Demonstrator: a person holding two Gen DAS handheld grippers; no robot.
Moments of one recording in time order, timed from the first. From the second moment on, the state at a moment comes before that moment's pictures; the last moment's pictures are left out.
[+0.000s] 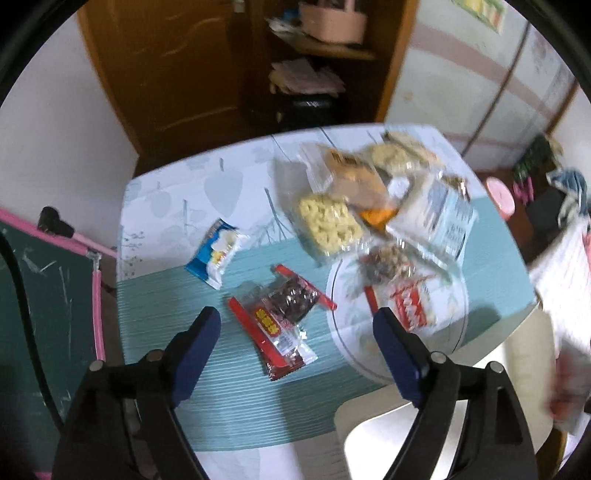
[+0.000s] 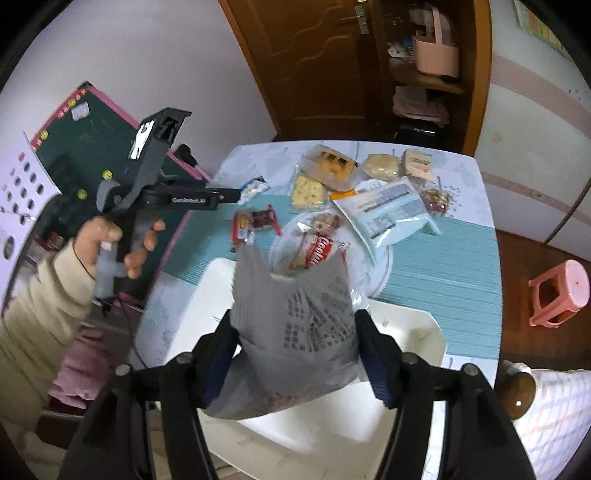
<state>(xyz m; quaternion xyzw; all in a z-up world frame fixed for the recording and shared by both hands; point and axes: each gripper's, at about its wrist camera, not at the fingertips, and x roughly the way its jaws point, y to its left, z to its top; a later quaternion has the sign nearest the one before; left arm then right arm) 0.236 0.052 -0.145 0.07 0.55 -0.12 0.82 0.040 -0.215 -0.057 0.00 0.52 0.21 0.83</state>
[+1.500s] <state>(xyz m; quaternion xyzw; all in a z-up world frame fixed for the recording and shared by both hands) 0.213 0.025 -0.123 0.14 0.51 -0.15 0.83 0.067 -0.252 -0.106 0.08 0.54 0.11 0.83</state>
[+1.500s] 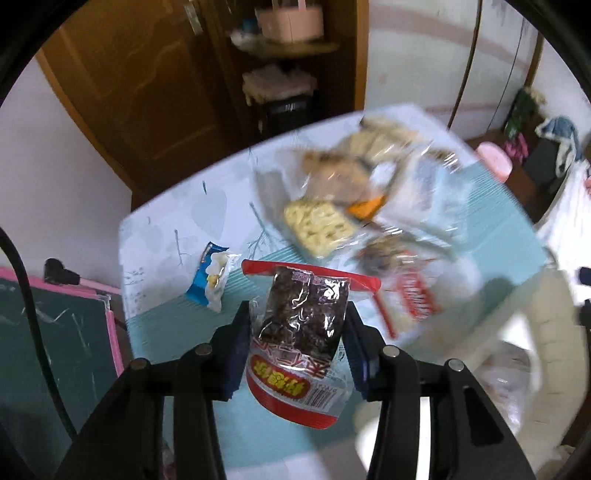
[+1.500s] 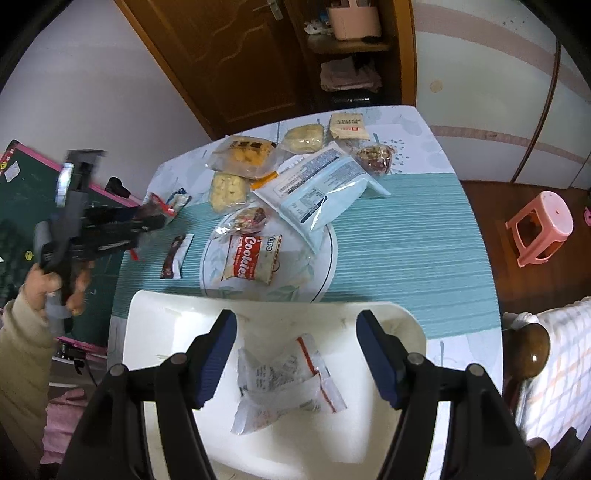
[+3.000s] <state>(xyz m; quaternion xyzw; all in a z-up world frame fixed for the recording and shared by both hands) 0.001 0.012 -0.105 0.00 0.46 -0.07 0.89 -0.069 -0.206 -0.078 0.00 0.43 0.05 0.90</state>
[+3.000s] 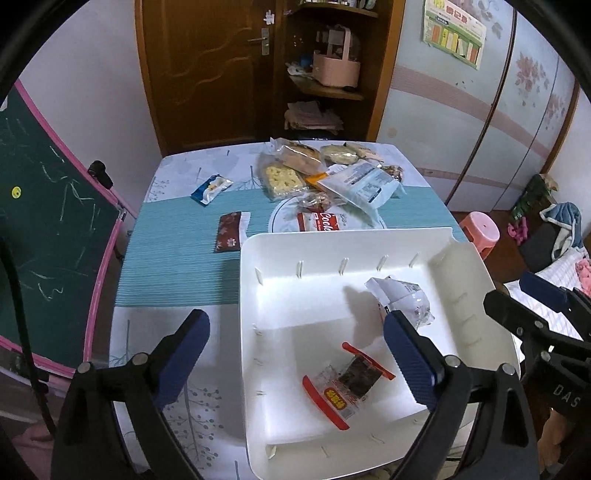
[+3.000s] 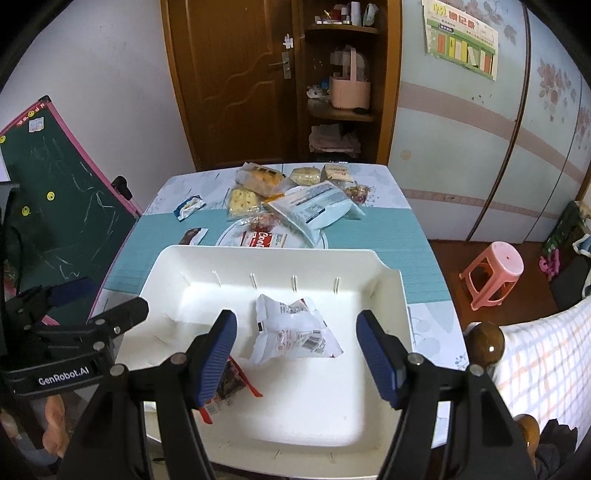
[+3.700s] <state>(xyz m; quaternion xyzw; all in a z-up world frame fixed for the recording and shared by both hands) 0.048 0.083 -0.032 0.01 0.38 -0.05 0.92 -0.010 -0.173 -0.070 -0.06 0.45 0.10 0.89</state>
